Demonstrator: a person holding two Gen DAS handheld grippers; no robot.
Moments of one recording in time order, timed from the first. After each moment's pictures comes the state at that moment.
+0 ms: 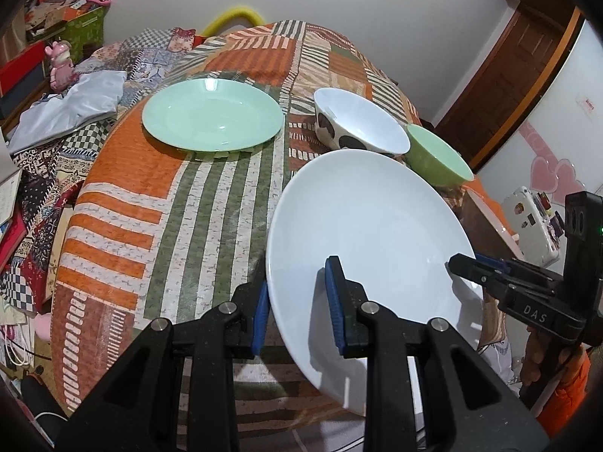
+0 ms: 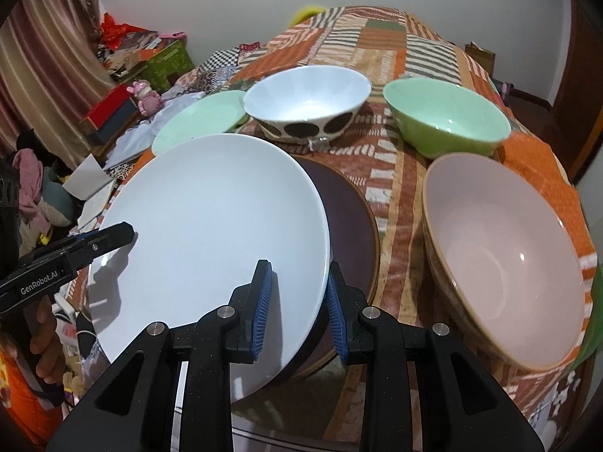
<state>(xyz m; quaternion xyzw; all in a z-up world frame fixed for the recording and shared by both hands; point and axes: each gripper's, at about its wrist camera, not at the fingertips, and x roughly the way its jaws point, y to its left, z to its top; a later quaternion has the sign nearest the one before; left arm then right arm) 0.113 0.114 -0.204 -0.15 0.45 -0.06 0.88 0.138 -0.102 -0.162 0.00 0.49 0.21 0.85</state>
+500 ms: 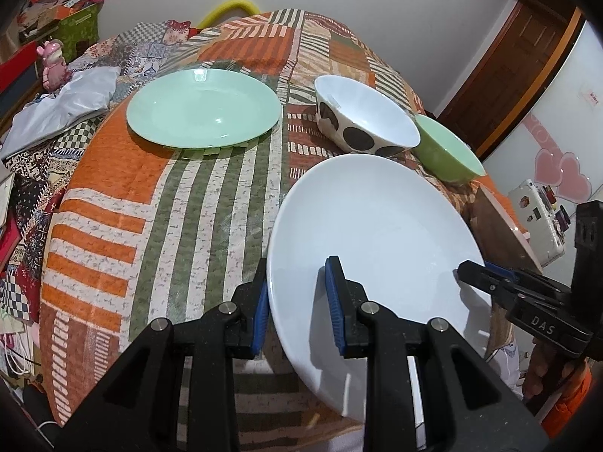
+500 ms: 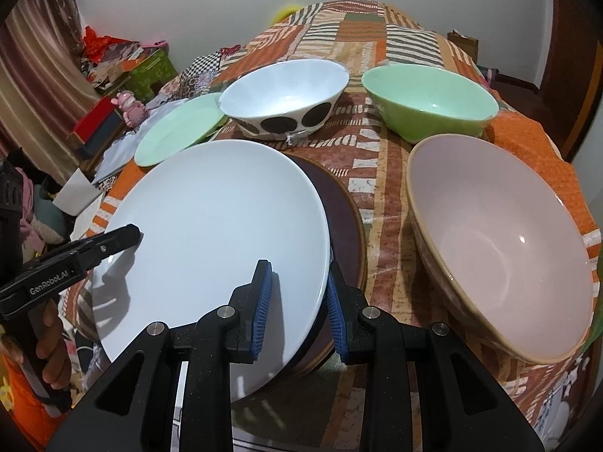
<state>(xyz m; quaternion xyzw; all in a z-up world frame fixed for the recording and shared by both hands) 0.136 0.107 -0.219 -0.14 0.46 -0.07 0.87 0.141 -0.110 -0.168 0.02 0.49 0.18 0.85</state>
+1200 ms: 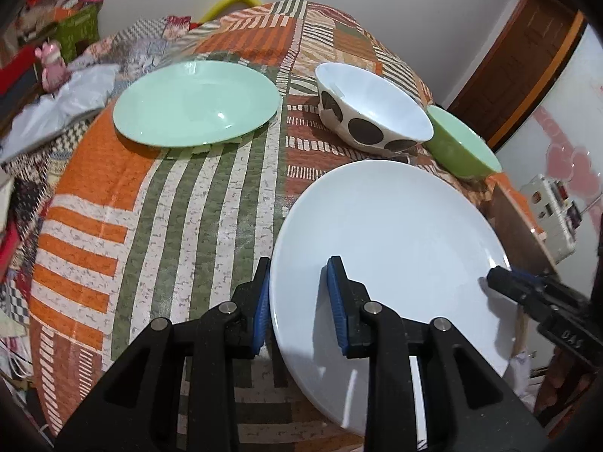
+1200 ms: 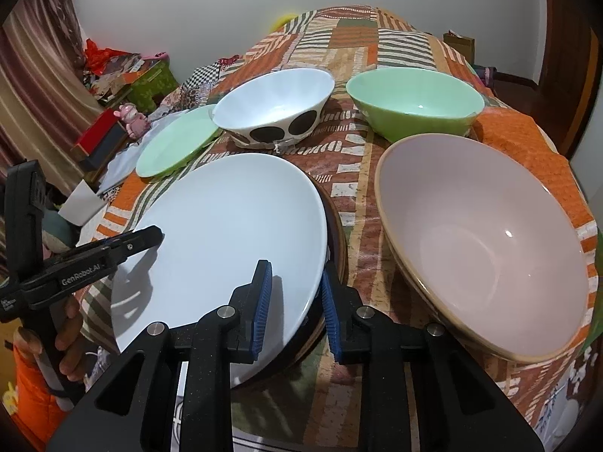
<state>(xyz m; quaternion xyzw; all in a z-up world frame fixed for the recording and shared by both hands) 0.153 0.094 -0.230 -0.12 0.48 -0.05 0.87 0.138 -0.125 -0.164 0.04 0.48 0.19 0.86</state>
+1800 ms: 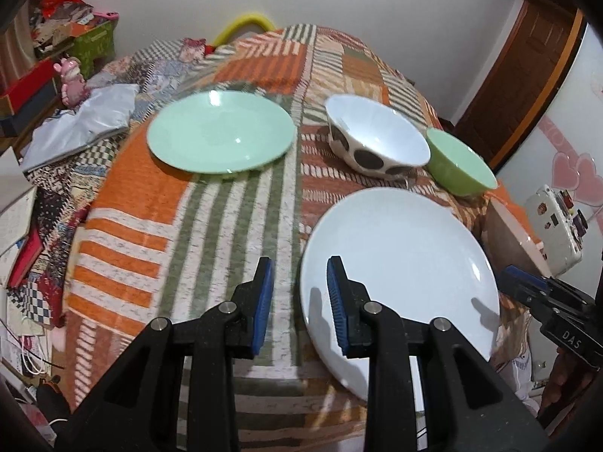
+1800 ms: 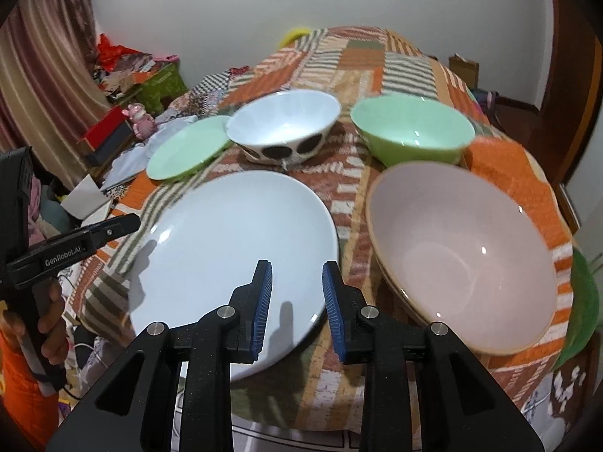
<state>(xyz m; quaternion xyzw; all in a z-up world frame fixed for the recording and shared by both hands) 0.128 0.109 -0.195 -0.12 0.44 -0.02 0.89 0.128 -0.127 -0.141 0.01 0.45 0.20 0.87</state>
